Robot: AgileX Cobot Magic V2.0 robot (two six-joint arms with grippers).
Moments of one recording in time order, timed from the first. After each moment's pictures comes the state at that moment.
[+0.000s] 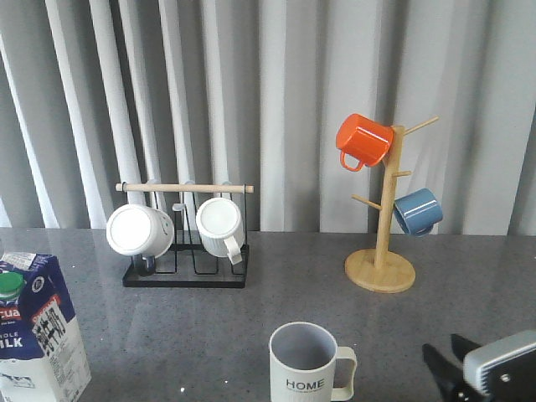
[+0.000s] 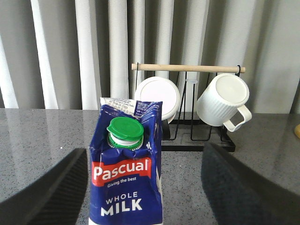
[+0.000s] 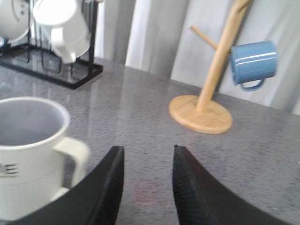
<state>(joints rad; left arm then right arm) -0.06 0.88 -0.44 -0.01 -0.31 -0.07 0.40 1.17 -0.40 0.34 -0.56 -0.42</state>
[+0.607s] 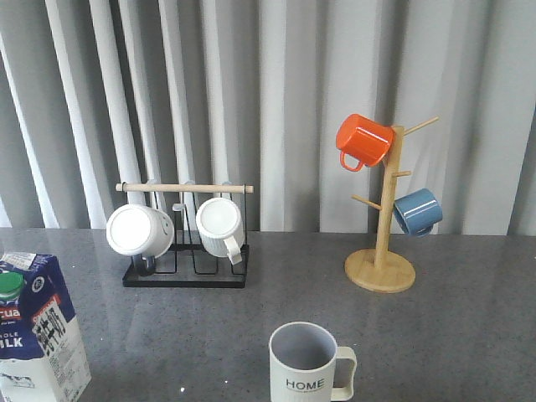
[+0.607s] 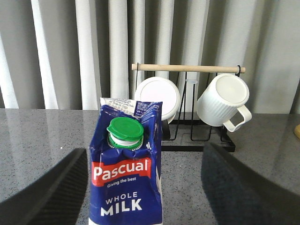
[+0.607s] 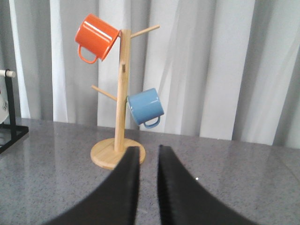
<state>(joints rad) -0.06 0.88 -0.44 -0.01 -0.31 -0.07 -0.09 0.73 -0.40 -0.32 -0.30 0.22</state>
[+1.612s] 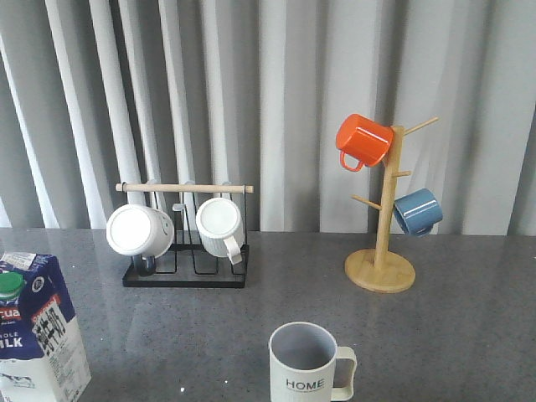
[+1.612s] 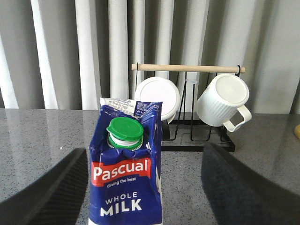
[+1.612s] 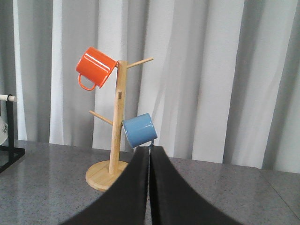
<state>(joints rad) -0.06 0.88 -0.44 -0.01 -0.31 -0.07 -0.09 0.64 -0.40 -0.31 -0.27 0.20</state>
